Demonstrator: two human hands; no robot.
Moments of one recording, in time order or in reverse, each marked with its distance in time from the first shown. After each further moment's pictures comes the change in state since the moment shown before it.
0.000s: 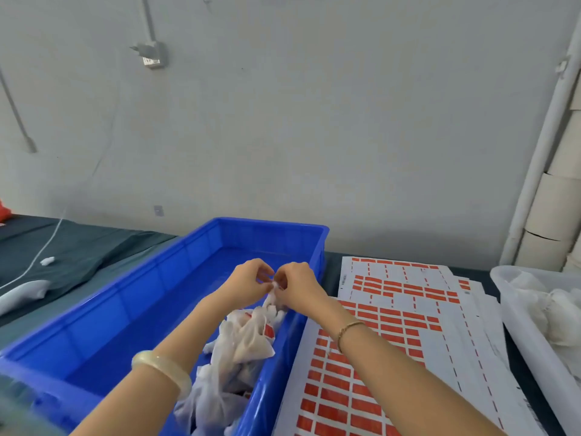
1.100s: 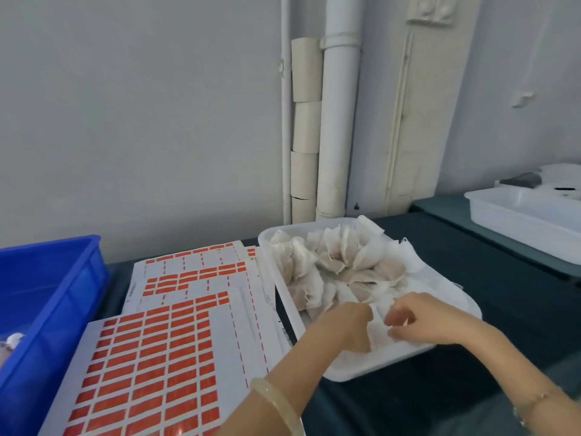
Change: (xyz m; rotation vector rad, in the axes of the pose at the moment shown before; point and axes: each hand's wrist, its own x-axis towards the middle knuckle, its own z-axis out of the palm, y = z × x) left_hand -0.112 0.369 0.280 0.263 -0.809 0.771; right_hand -0.399 0.215 -0.272 -0.260 -0.087 0.891
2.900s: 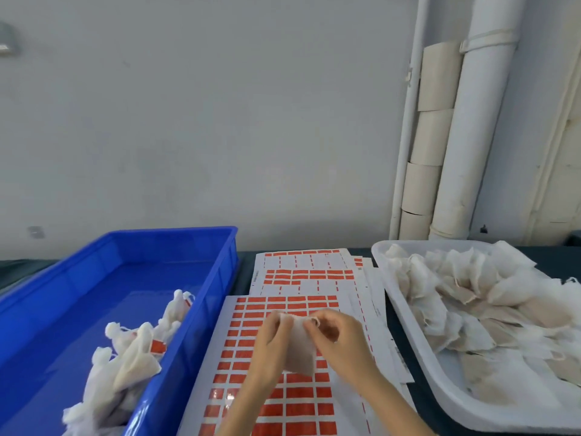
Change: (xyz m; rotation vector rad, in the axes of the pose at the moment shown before) left_hand -0.178 -0.192 0.026 -1.031 1.022 -0.431; right_hand 0.049 -0.262 0.137 0.755 0.267 -0.533
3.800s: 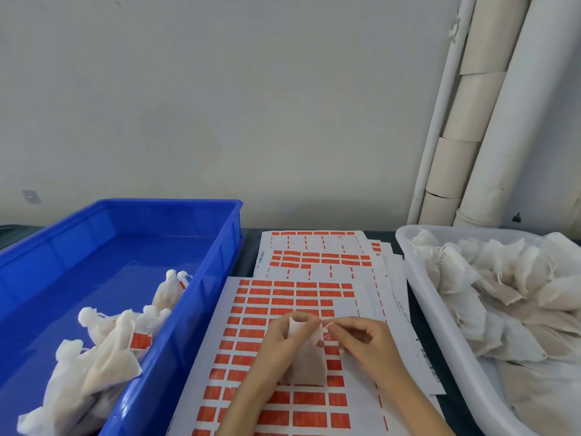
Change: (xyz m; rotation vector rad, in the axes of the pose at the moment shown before) left_hand 0.031 -0.038 0.004 -0.013 -0.147 -0.126; right_hand 0.022 0.073 0.007 0.256 -0.069 0.172
